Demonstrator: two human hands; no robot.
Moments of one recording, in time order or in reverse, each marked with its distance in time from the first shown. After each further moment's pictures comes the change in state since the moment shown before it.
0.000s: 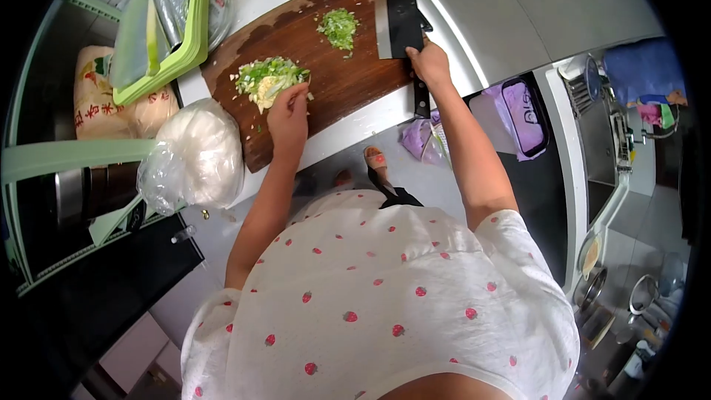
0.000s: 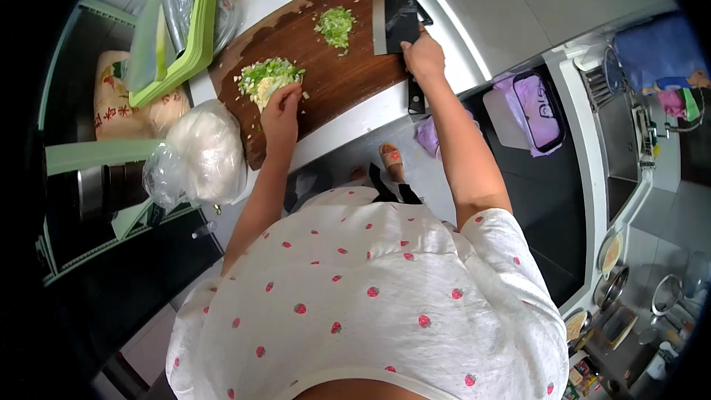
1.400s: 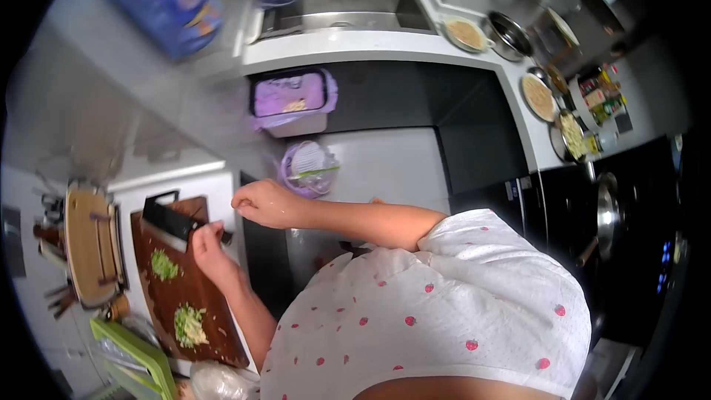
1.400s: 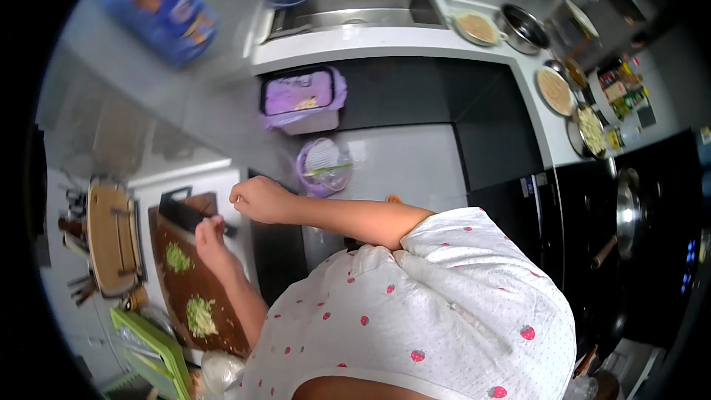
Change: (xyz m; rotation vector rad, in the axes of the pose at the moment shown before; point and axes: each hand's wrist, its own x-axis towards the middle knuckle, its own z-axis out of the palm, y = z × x) left_hand -0.055 0.119 0.172 -0.283 -0.643 -0.126; right_hand -0.199 0.073 -0.114 0.525 0.322 -0.131
